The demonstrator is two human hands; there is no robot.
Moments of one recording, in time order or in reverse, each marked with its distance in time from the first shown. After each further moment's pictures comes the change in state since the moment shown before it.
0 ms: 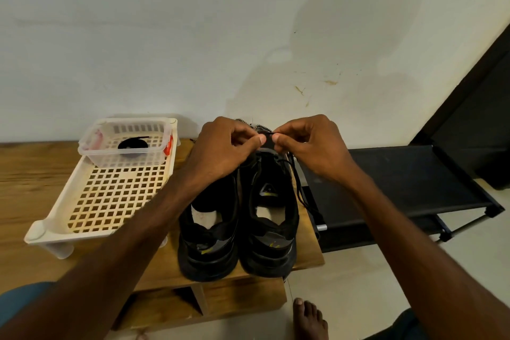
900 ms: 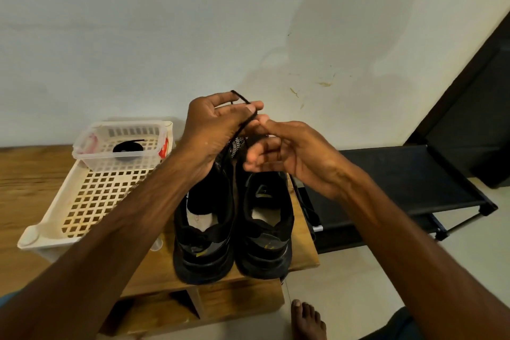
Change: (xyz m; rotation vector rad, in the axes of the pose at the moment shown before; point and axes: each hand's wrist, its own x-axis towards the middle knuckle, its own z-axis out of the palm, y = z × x) left_hand 0.003 0.052 -0.019 -0.887 0.143 -0.322; right_hand -0.017 -0.043 -0.006 0.854 -0.430 0.262
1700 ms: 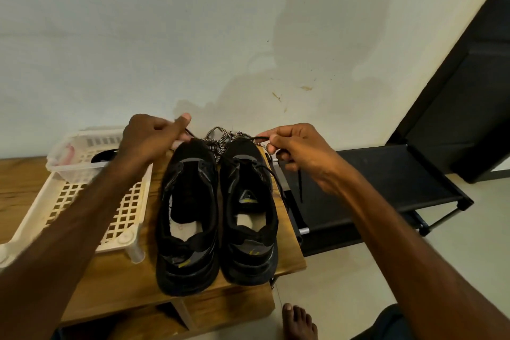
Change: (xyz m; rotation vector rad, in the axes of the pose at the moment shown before) left_hand 0.039 -0.018 -0.079 0.790 0.204 -0.026; right_hand 0.002 0.004 -0.037 -0.319 0.348 0.046
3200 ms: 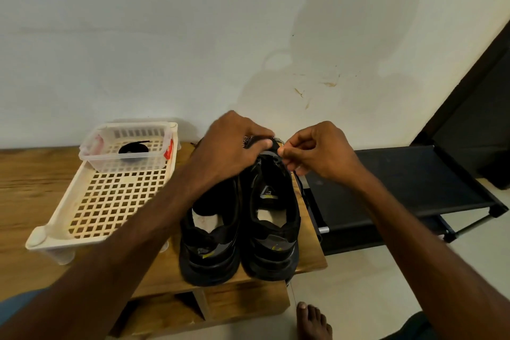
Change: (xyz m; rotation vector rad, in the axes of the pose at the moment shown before) left_hand -0.025 0.025 0.051 0.286 -0.170 0.708; right_hand 0.006 0.015 0.007 -0.361 0.062 -0.169
